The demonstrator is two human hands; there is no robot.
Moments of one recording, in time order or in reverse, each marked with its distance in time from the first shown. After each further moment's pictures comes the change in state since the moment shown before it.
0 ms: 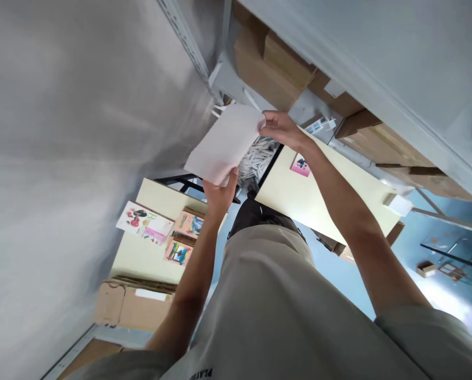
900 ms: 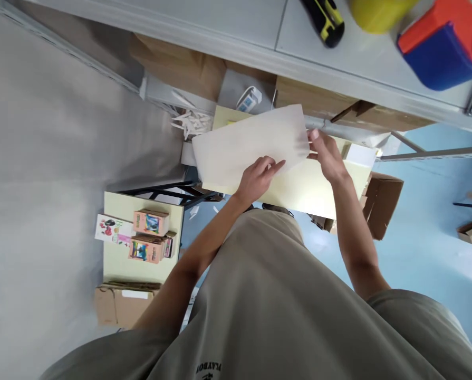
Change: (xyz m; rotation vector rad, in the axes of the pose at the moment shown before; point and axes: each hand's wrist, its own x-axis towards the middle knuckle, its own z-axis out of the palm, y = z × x) left_hand -0.199 0.031 0.266 0.541 -0.770 1.032; right_hand -0.260 0.335 -0.203 0.470 0.352 -0.157
